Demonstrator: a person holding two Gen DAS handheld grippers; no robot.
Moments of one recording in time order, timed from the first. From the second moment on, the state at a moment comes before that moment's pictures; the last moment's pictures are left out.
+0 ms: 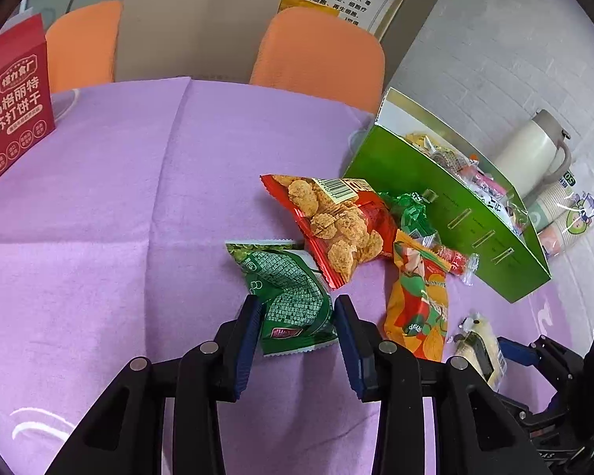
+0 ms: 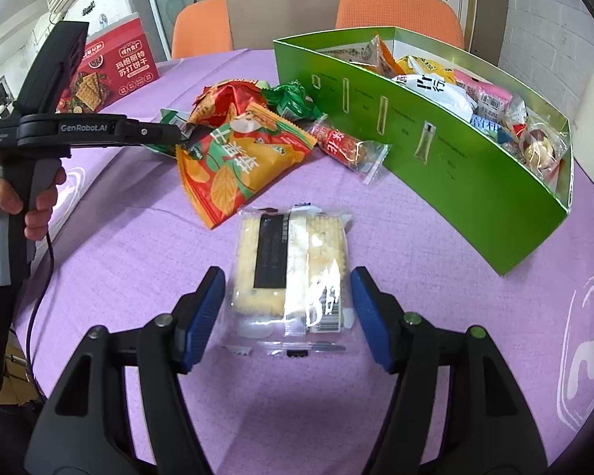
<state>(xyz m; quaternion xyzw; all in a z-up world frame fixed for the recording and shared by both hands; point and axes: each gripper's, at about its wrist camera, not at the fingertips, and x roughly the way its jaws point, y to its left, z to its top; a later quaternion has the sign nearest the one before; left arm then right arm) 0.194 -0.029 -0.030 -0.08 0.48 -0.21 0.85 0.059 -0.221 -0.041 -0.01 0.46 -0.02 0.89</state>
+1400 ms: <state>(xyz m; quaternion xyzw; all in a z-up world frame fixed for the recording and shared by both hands) 0.257 -0.175 0.078 -0.06 0.41 -0.30 0.86 0.058 -0.334 0.063 0.07 0.33 -0.14 0.93</state>
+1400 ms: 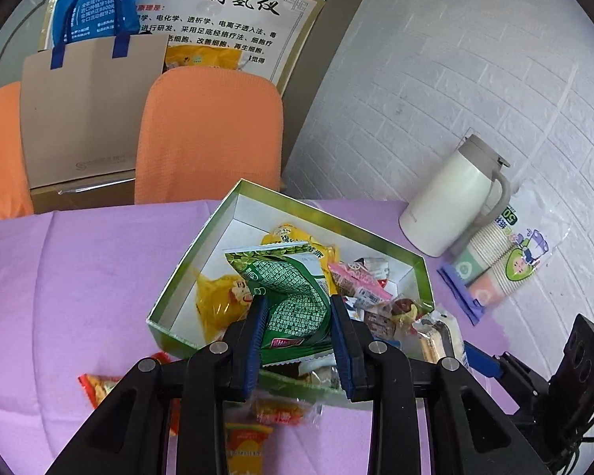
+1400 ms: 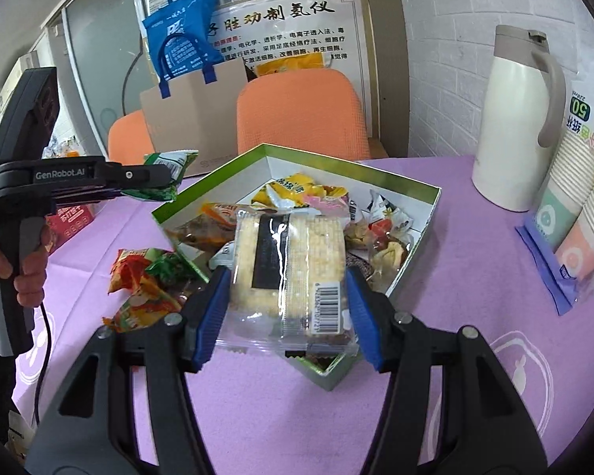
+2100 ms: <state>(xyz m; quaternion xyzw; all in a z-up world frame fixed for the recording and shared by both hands) 0.265 -0.186 0.061 -0.03 0.41 -0.27 0.87 0.075 -0.340 0.046 0.02 0.34 -0.15 0.93</state>
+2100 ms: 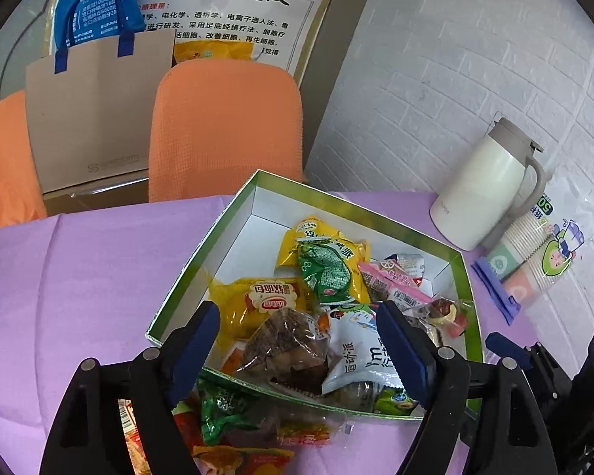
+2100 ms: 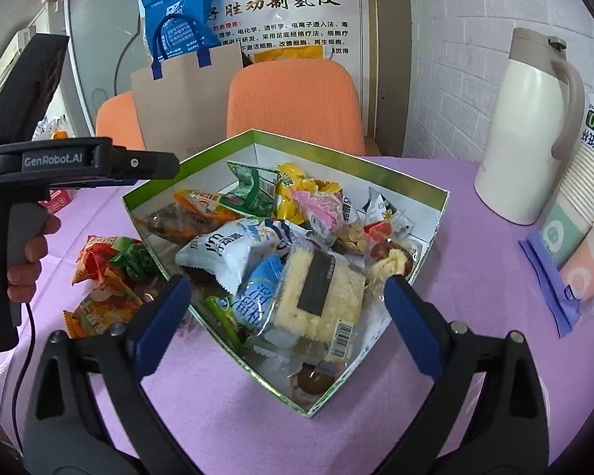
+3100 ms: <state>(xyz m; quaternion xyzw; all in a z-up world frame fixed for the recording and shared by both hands) 0.133 -0.086 0.010 -0.06 0.43 -0.24 0.87 0.016 -0.247 0.023 0.06 0.36 -0.10 0.93</state>
